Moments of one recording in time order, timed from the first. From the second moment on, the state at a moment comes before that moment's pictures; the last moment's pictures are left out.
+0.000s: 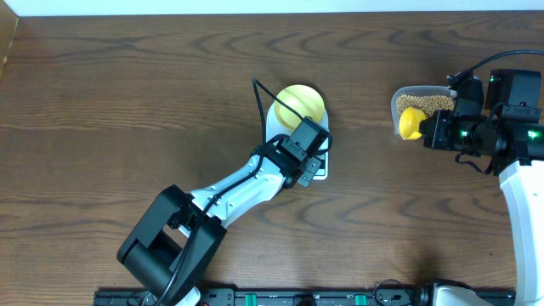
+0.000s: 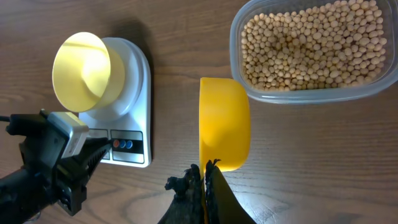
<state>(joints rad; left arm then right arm) -0.72 1.79 1.05 -0.37 -0.11 -0.12 -0.11 1.33 1.24 -0.96 -0.37 0.07</state>
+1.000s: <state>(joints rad) -0.72 1.83 1.05 -0.35 -0.08 -0.07 -0.11 1.33 1.24 -0.97 -0.37 0.07</state>
